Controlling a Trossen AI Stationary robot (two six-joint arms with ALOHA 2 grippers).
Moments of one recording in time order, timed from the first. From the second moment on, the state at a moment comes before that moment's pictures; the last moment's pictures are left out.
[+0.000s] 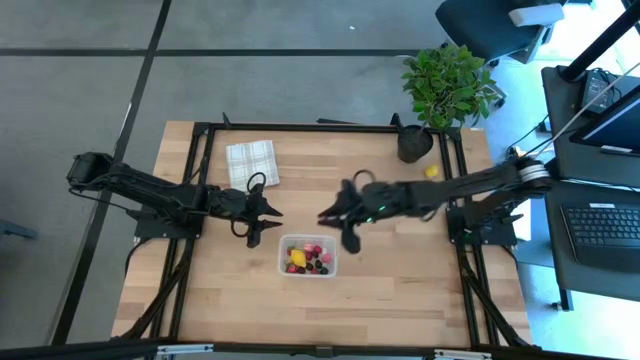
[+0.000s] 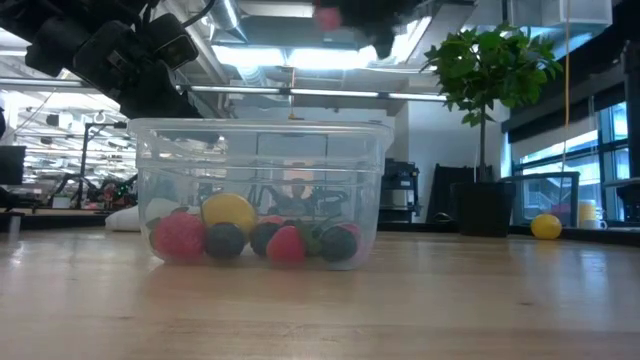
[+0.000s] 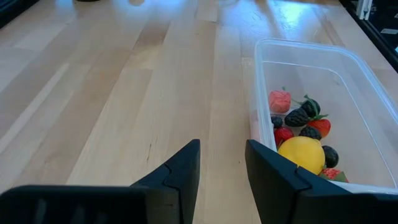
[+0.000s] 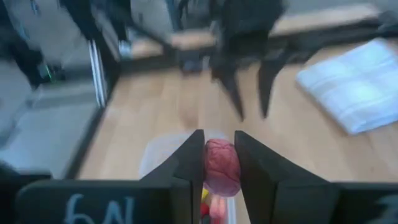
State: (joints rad) left arm -0.10 1.02 0.36 0.15 -0.12 -0.17; right arm 0.15 1.51 1.10 0.01 0.05 0.23
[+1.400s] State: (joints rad) left arm -0.10 1.02 0.36 0.15 -0.11 -0.17; right arm 0.25 2.00 1.37 -0.18 0.05 0.16
